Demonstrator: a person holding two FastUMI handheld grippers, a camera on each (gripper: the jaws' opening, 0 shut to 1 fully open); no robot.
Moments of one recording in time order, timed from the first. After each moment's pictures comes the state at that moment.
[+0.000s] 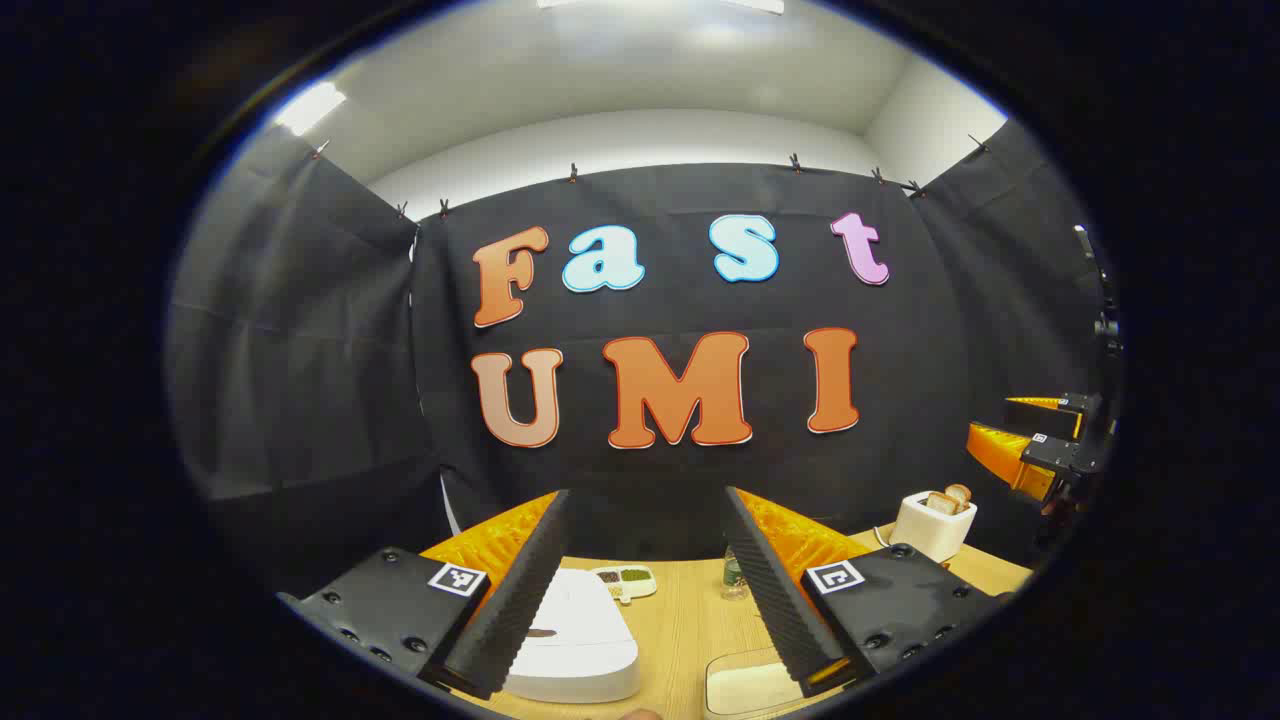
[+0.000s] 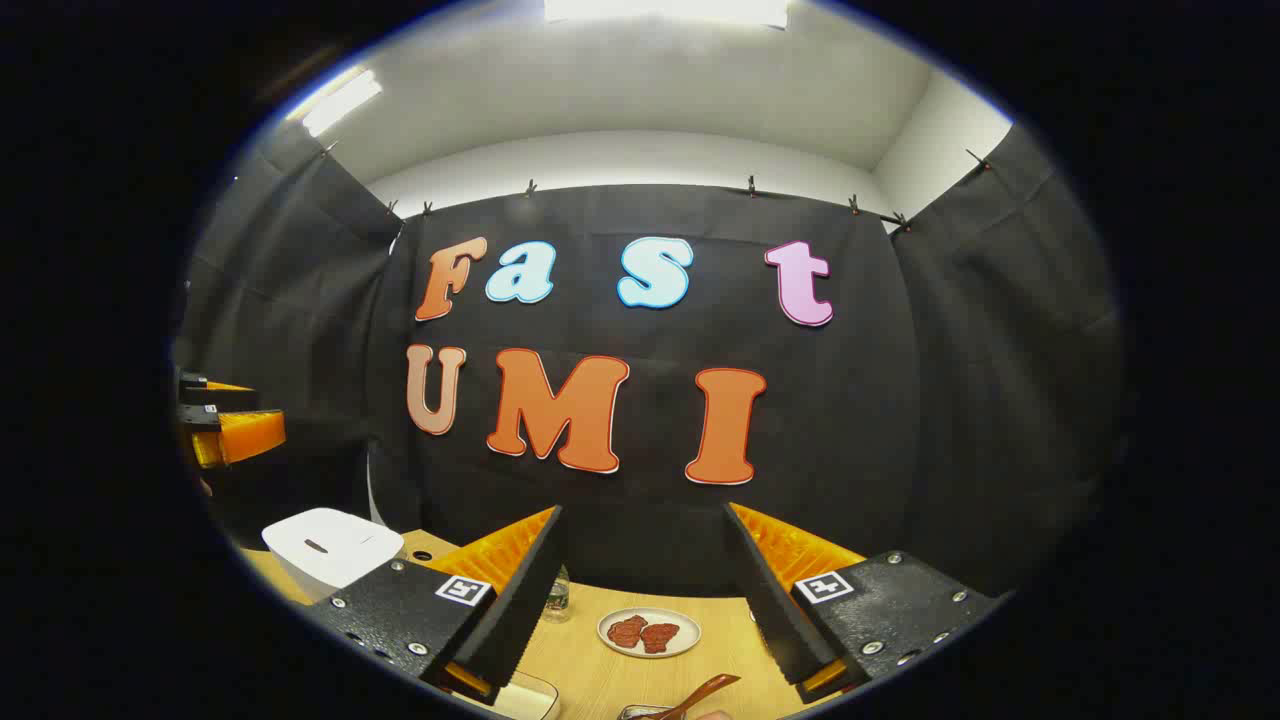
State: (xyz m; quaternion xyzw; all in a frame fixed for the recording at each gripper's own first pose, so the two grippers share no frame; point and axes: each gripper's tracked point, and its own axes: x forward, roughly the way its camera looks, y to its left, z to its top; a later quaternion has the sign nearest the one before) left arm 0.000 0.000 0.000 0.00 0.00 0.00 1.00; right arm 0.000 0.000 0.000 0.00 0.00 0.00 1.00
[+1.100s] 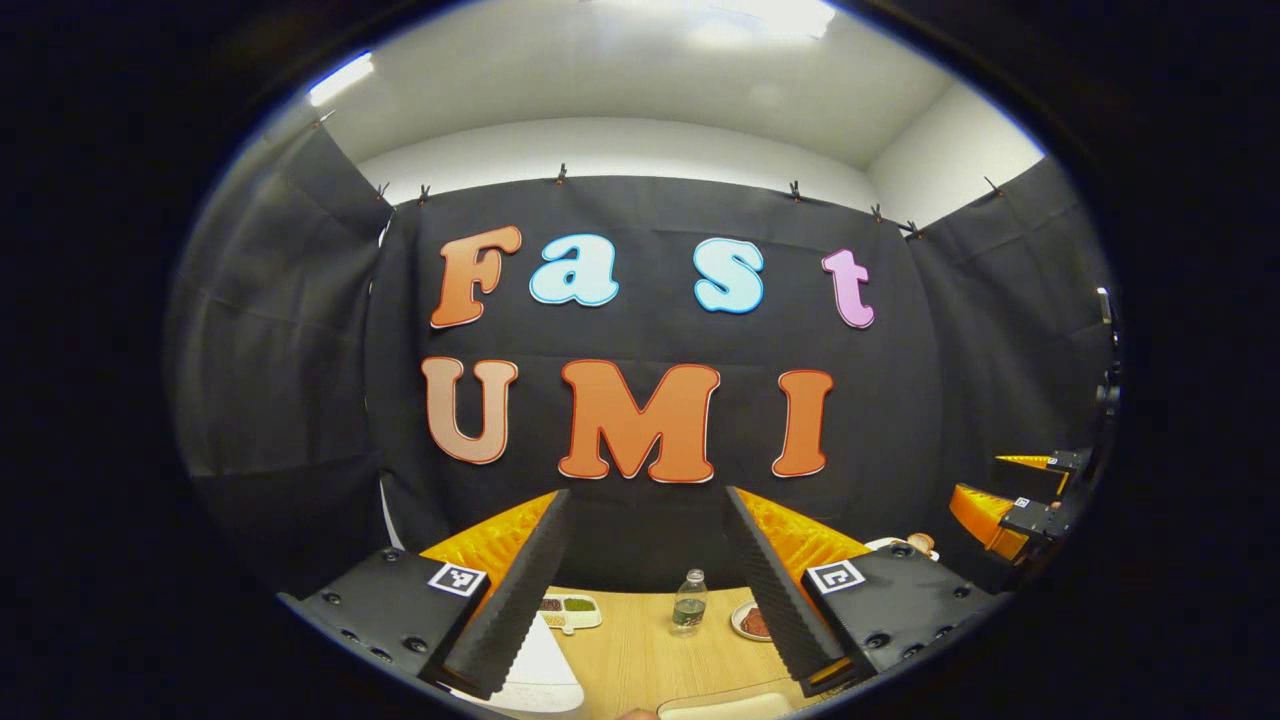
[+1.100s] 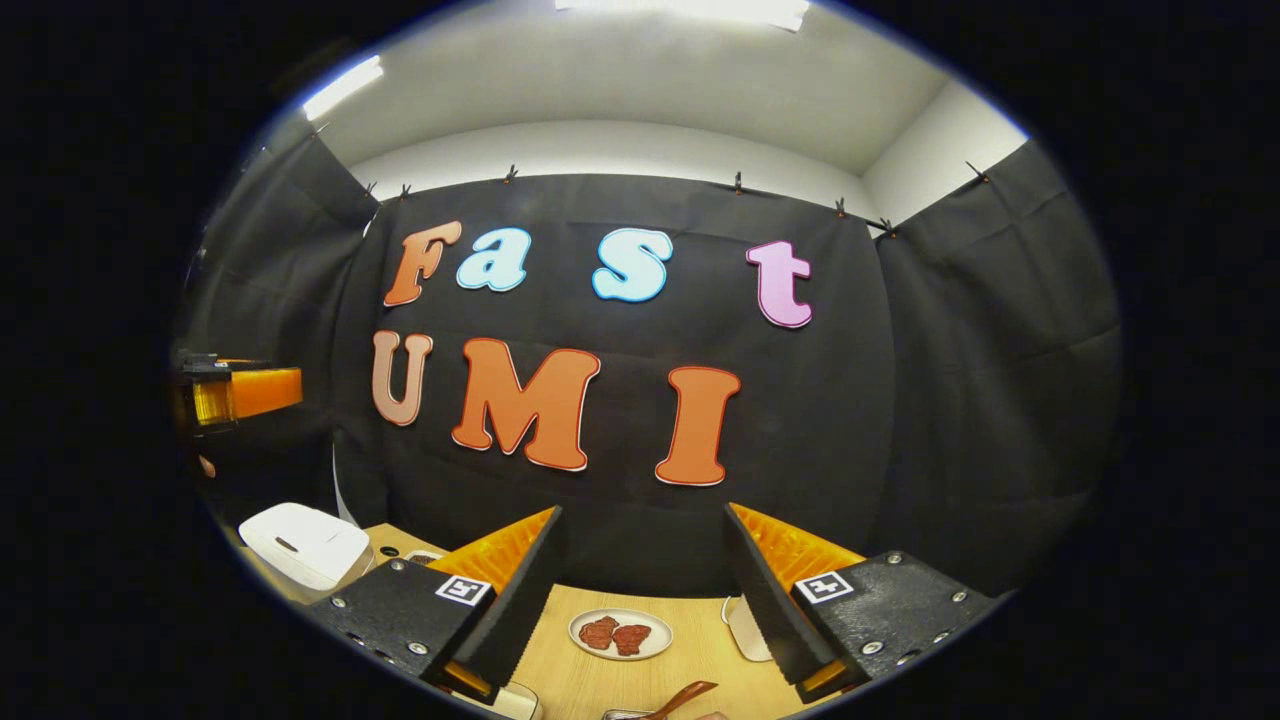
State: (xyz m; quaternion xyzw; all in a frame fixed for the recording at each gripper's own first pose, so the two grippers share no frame) left arm 0.065 -0.016 0.026 -0.06 -0.02 -0.06 1.00; right arm 0.020 -0.004 0.005 -0.01 0.02 -0.04 1.00
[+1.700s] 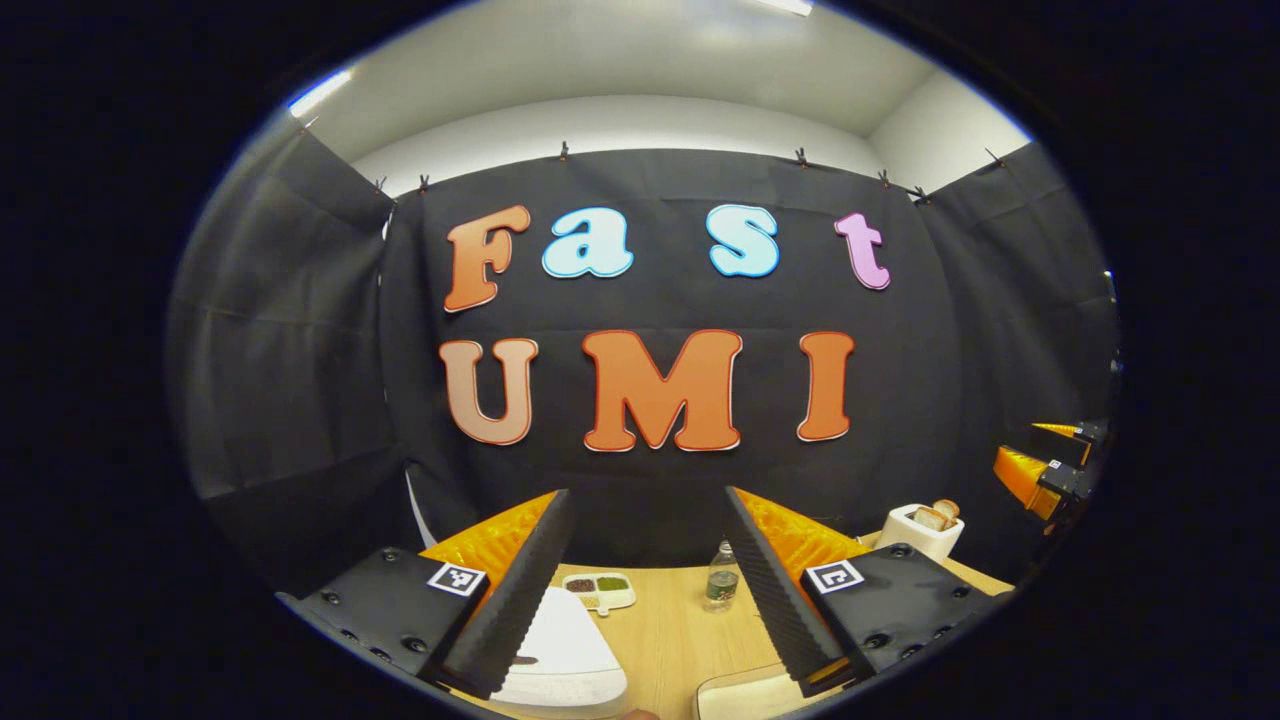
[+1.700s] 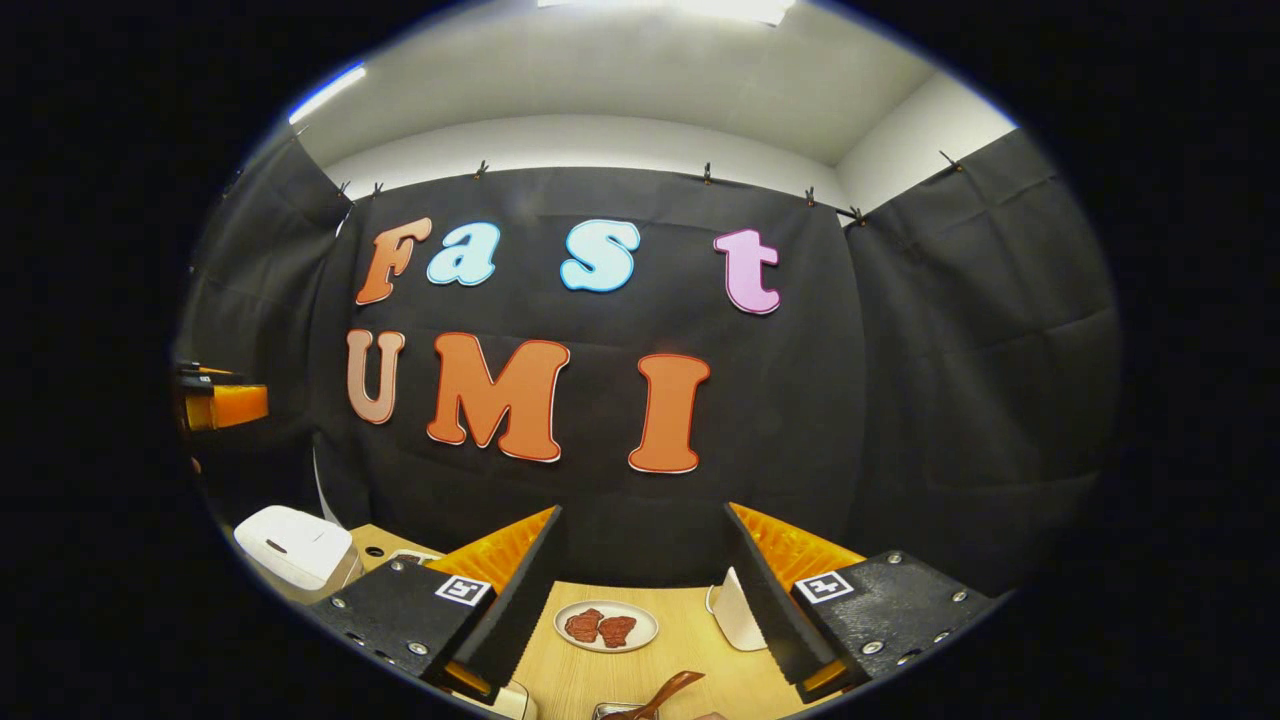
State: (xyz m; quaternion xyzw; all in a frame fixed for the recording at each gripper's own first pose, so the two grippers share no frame) left arm 0.068 0.025 0.013 -0.02 0.02 -0.02 1.00; right arm 0.012 -0.032 -0.001 0.00 0.03 -0.08 1.00
